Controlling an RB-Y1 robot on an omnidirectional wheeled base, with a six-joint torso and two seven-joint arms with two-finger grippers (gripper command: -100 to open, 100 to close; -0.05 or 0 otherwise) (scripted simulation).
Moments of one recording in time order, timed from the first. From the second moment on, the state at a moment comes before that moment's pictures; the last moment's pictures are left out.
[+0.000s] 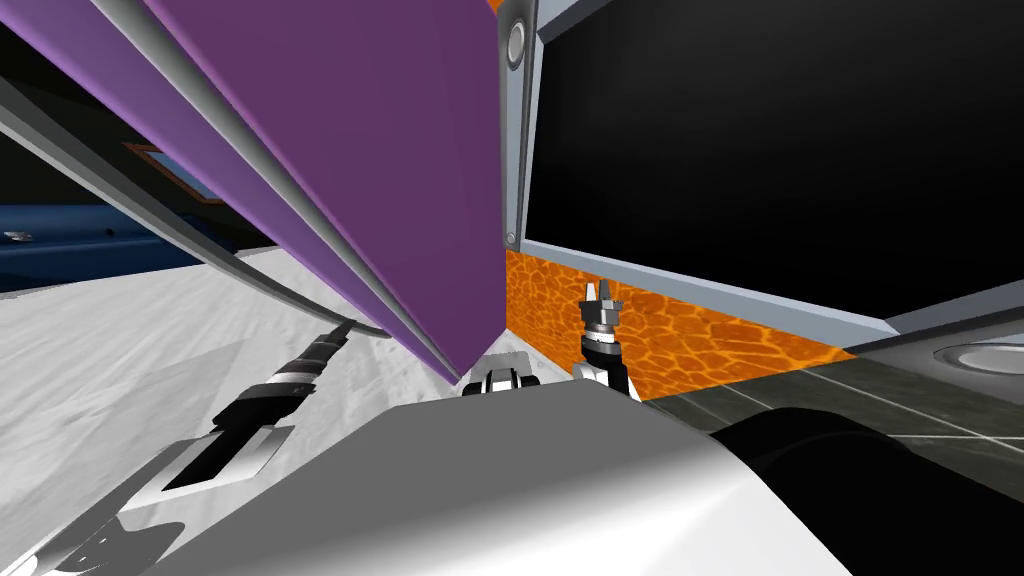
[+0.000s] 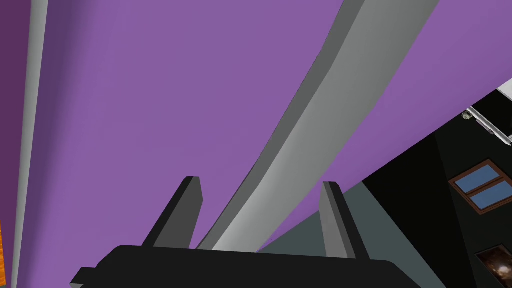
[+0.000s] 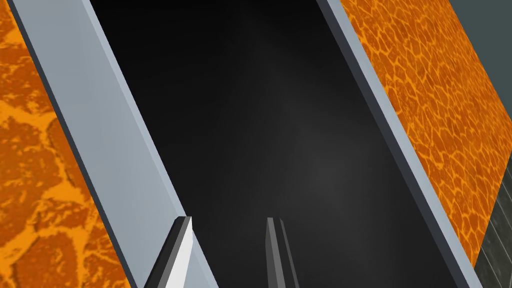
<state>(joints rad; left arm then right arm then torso) 0.47 0.68 0.34 -1.53 -0.12 -0.55 -0.03 0.55 -0.02 -0.04 -2.25 -0.05 -0.58 -0.11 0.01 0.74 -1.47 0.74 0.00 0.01</state>
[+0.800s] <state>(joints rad) 0.25 0.71 0.23 -1.31 -0.12 -0.59 -0.04 0.55 -0.02 -0.04 -2.25 -0.05 -0.58 -0.11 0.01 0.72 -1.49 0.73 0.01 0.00</state>
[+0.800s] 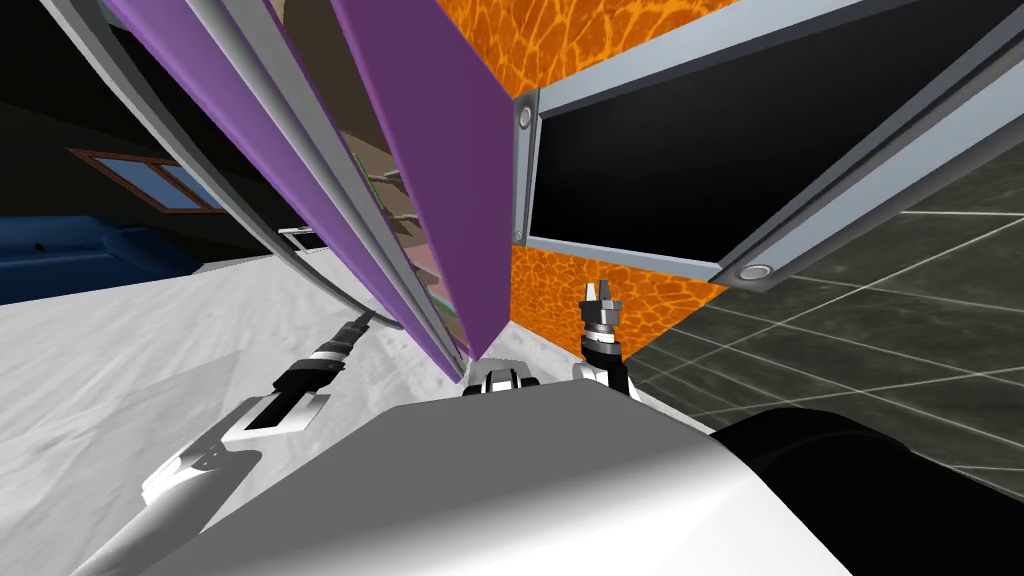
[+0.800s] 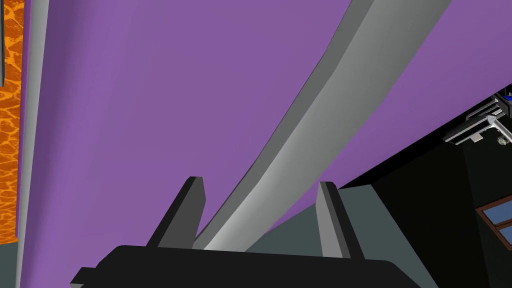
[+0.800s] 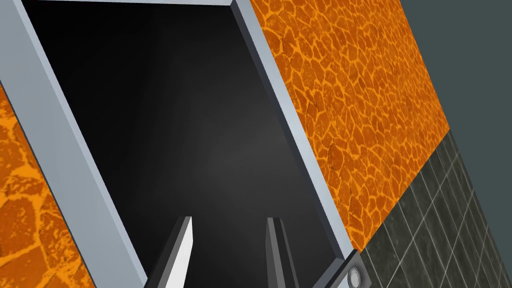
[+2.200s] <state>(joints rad) -0.12 0.75 0.05 -0.92 -0.10 -0.65 -0.06 0.55 -0.02 -0.04 -2.25 -0.05 -0.58 -0.11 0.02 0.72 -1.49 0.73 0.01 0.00</state>
